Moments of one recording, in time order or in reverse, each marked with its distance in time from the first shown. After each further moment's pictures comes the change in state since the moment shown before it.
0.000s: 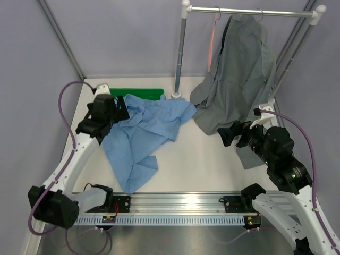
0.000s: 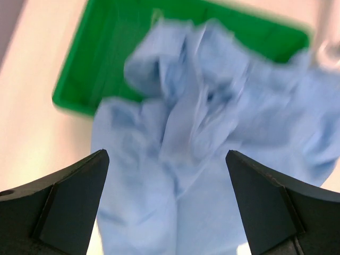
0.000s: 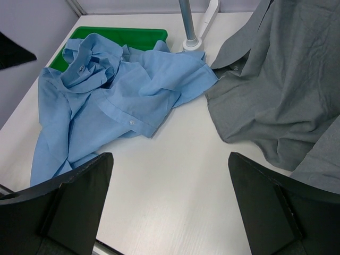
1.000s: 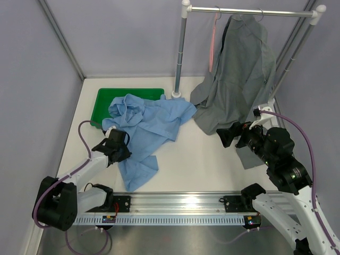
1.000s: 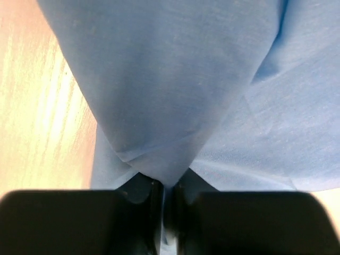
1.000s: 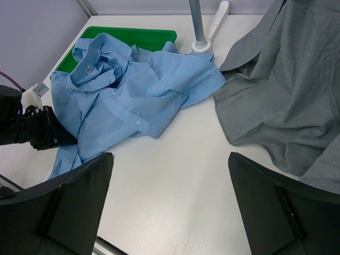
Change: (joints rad) left arm -0.050 -0.043 -0.619 0.118 0.178 -0.390; right arm 0.000 -0.010 -0.014 0.022 -0.035 0.000
